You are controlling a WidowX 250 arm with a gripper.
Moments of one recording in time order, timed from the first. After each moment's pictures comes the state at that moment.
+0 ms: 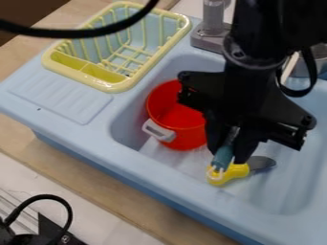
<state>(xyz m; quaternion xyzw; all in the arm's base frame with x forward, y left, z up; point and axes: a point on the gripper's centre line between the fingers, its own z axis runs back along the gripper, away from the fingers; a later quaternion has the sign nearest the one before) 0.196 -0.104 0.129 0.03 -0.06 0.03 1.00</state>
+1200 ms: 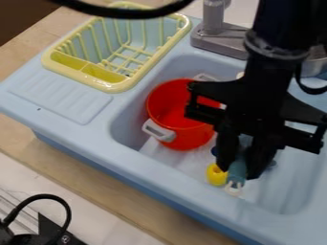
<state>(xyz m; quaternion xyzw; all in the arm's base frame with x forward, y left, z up) 0.186 -0.117 0.128 0.02 0.04 0.12 0.99</state>
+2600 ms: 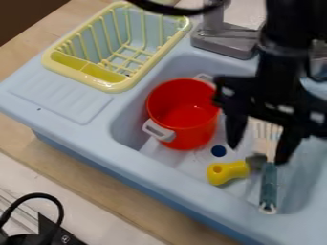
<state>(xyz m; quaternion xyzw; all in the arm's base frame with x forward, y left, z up) 0.224 -0.121 0.118 -0.03 0.00 0.02 1.00</state>
